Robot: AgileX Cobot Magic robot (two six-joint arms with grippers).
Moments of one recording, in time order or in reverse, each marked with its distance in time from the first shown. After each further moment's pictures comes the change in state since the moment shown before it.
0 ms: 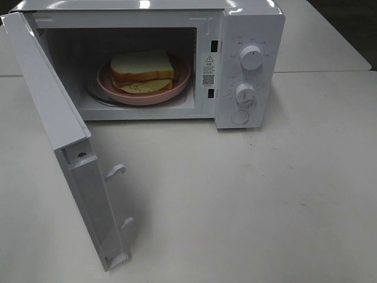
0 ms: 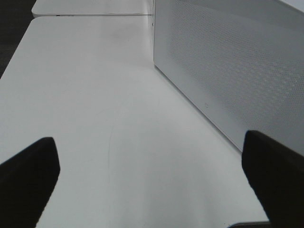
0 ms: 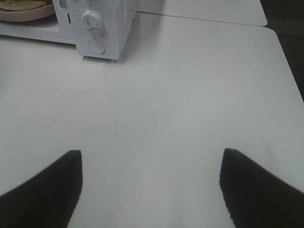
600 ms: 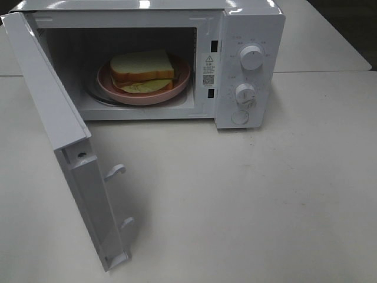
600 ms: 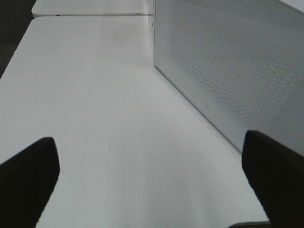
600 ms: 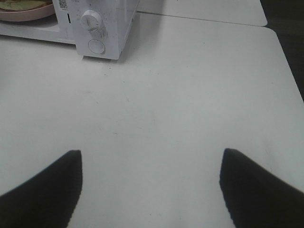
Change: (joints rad) left arm 0.000 0.000 0.000 0.000 0.000 0.000; right arm 0.000 0.000 0.000 0.000 0.000 0.000
